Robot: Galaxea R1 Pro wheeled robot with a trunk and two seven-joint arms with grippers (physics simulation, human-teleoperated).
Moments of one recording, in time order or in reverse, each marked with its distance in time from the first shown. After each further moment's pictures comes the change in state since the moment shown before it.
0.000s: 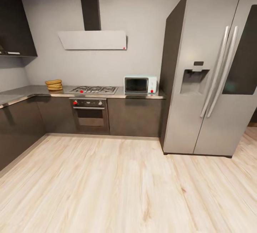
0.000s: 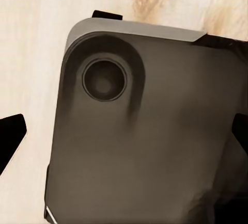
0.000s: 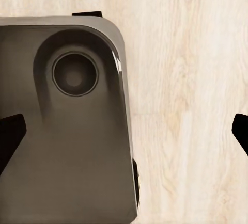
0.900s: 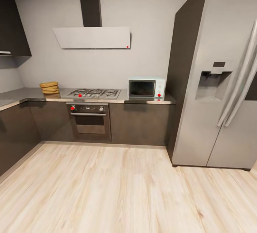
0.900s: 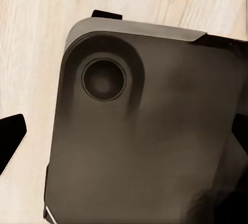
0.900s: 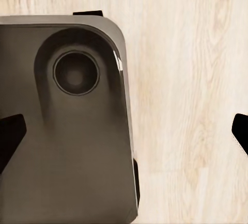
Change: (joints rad) left arm 0.000 -0.001 -0.001 0.000 0.001 0.001 0.001; right arm 0.000 0.001 0.003 0.001 0.000 0.000 0.000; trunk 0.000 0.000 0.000
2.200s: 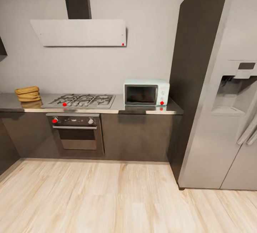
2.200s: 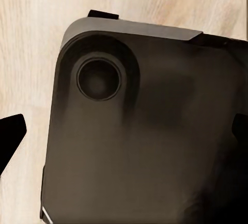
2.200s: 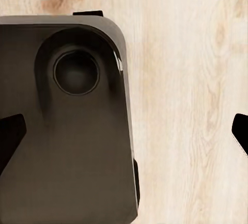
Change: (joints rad) left arm 0.000 -0.006 -0.001 0.000 -0.005 -0.002 0.000; right arm 0.000 0.000 0.000 0.000 0.000 0.000 0.000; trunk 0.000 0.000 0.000
